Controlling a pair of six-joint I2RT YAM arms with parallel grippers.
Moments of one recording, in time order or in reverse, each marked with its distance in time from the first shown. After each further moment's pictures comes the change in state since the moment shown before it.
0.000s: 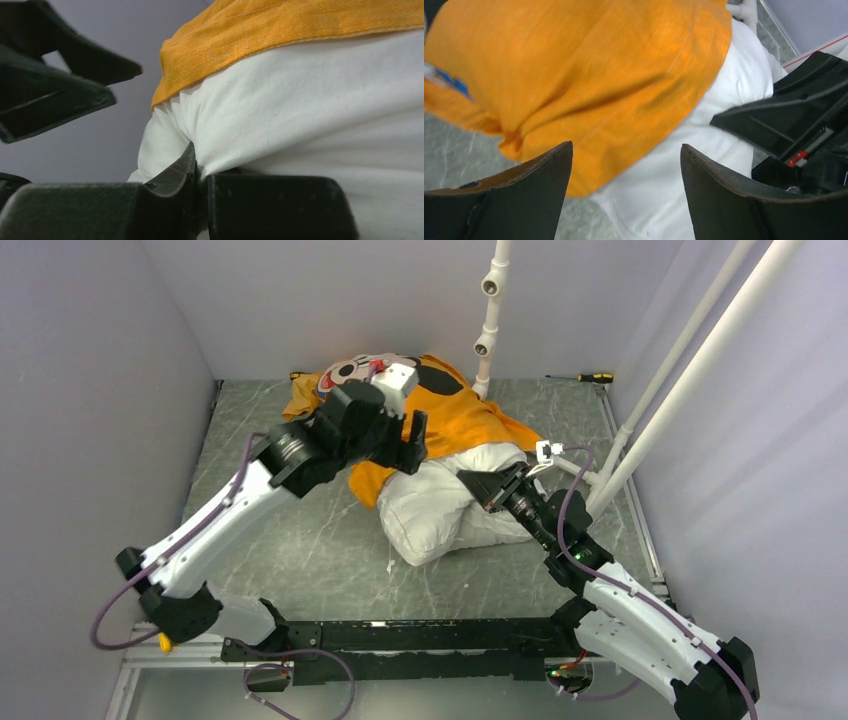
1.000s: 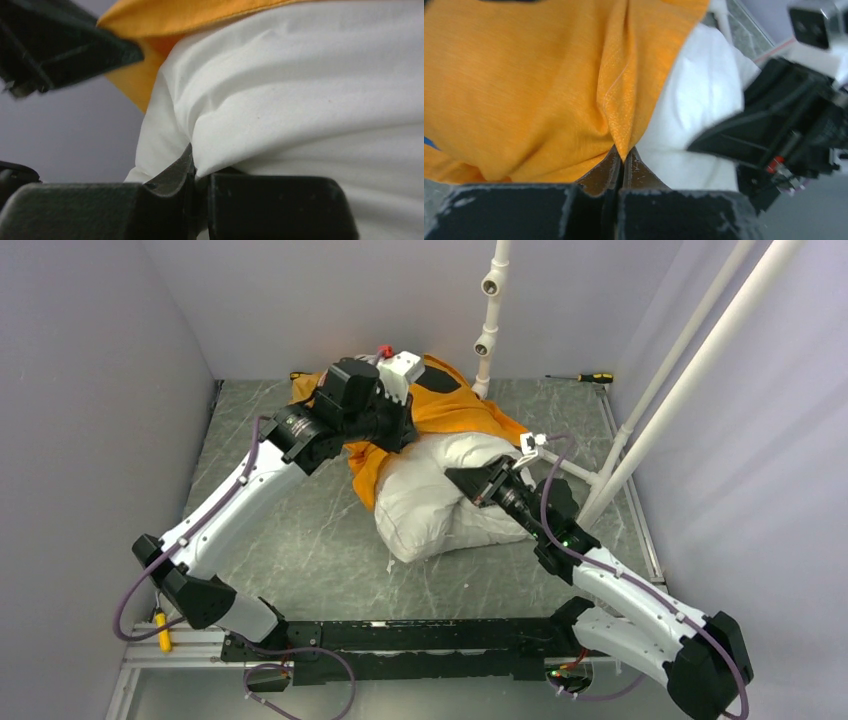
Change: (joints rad) left arm 0.168 0.152 0.076 0.093 0.328 0.149; right arm -0.001 0.109 0.011 0.063 -0.071 0.036
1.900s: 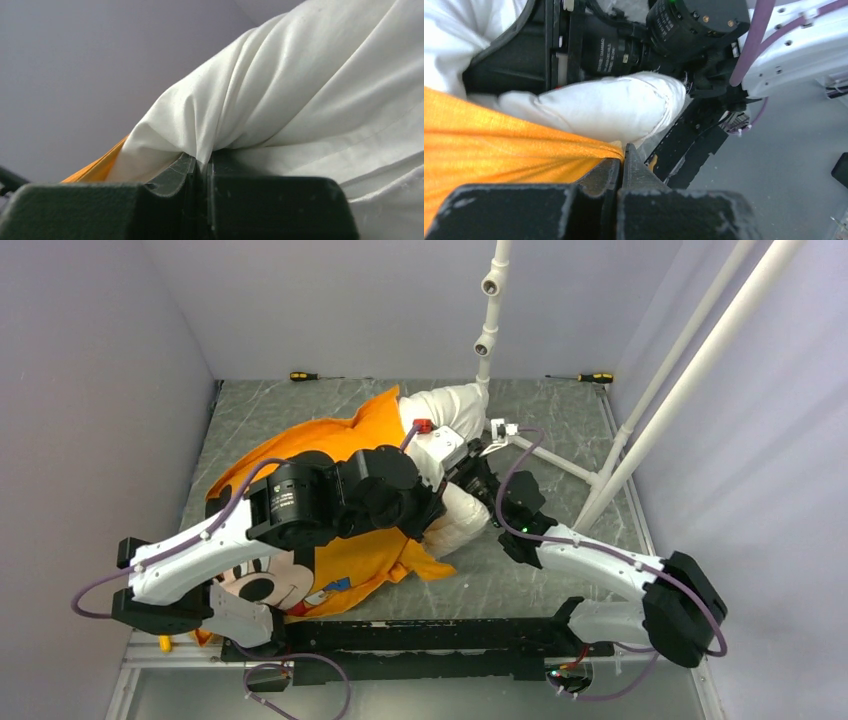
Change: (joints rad) left arm -0.625 -0.093 0.160 -0.265 -0.392 -0.178; right arm 0.198 0.302 0.158 0.395 0.161 -0.079
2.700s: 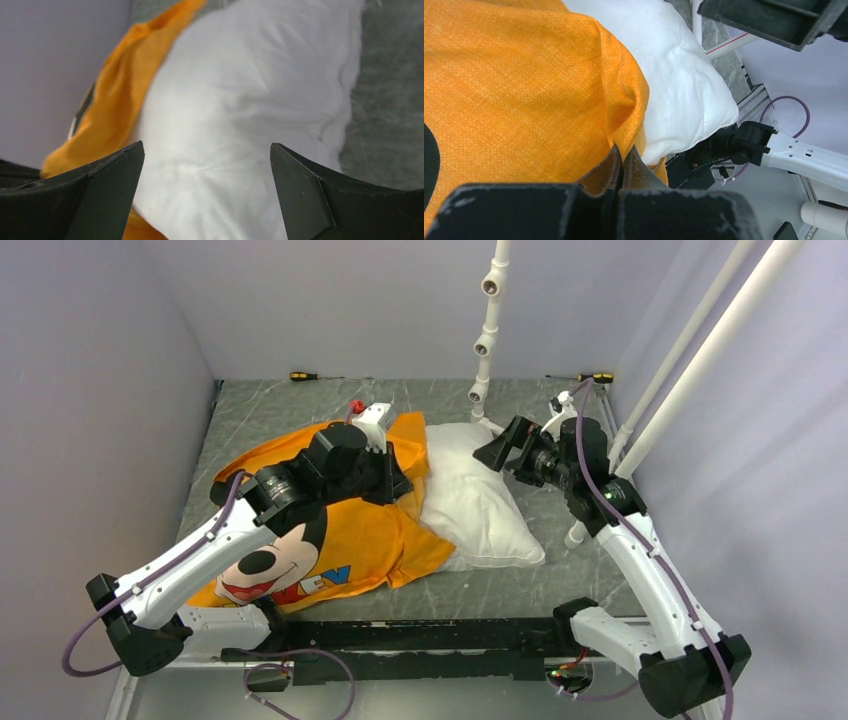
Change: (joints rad) left arm 0.457 -0.231 -0.581 0.362 0.261 -0.223; right arm -0.445 -0.185 0.389 -1.270 -0.227 -0.098
